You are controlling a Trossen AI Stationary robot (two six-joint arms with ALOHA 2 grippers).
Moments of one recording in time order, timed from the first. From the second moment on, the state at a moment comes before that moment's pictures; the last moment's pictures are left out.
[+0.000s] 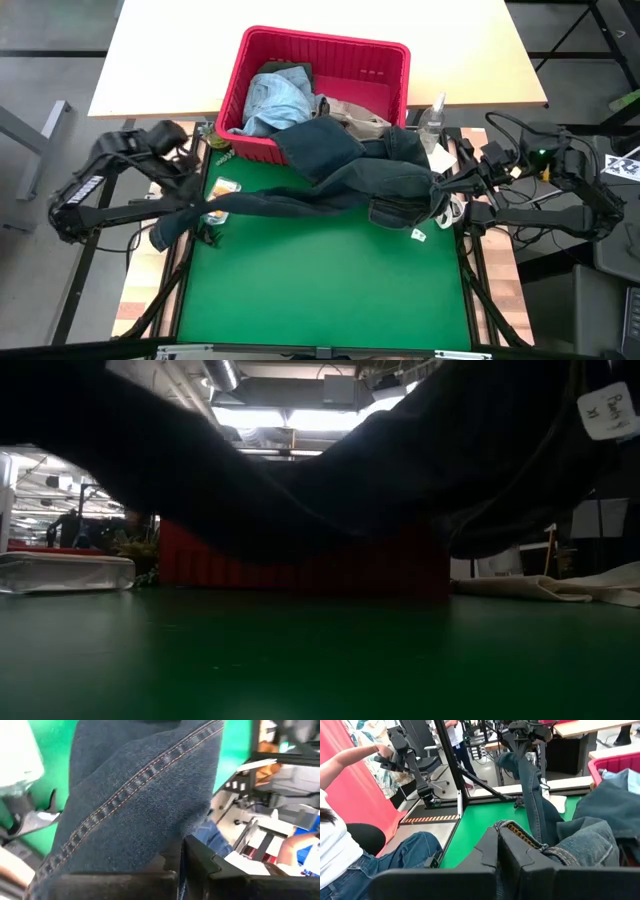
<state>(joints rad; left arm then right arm) 0.63 0.74 1.13 -1.57 0.67 -0.70 -0.43 0.65 1.20 -0.78 -0.58 0.10</state>
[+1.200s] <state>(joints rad) 0.47 0.76 0.75 -1.11 0.37 -0.47 -0.43 0.65 1.20 -0.82 -0.54 0.05</state>
